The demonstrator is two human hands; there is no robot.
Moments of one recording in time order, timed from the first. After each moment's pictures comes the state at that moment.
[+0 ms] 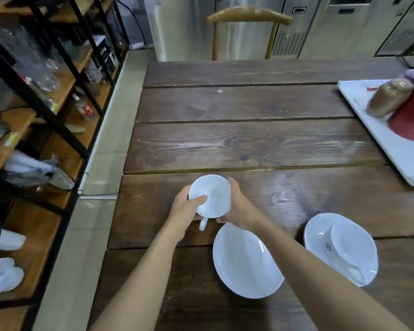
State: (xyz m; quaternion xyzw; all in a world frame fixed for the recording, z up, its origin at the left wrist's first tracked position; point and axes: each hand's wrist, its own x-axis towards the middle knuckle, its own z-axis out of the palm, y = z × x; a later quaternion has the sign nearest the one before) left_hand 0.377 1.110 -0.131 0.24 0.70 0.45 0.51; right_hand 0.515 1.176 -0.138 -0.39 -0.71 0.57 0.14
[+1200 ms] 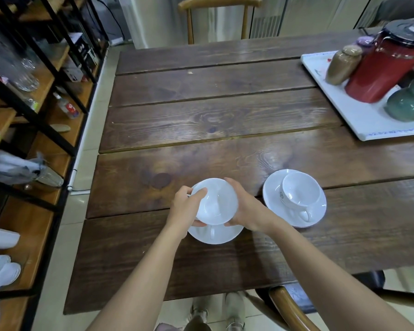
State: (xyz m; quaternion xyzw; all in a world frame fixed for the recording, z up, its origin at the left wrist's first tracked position) left_hand 0.476 1.060 -0.132 0.25 0.77 0.37 0.46; right_hand 0.634 1.110 -0.130 -0.38 -0.74 0.55 0.10
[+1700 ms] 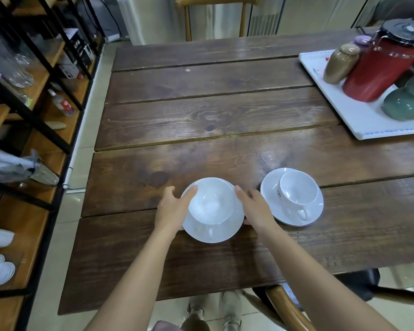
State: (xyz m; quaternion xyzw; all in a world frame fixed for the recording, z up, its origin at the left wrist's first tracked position) left_hand 0.459 1.051 -0.140 0.22 0.81 0.33 0.44; right_hand 0.637 1.098 -0.139 -0.62 -0.45 0.60 0.23
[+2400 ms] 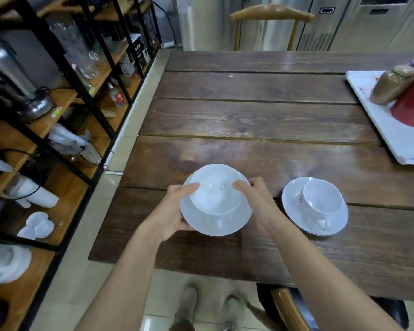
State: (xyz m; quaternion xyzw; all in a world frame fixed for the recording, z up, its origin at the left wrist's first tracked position) left_hand 0.446 0.984 -0.098 0.12 0.64 0.46 0.60; right_hand 0.610 1.088 -0.102 -0.52 -0.51 0.66 0.20
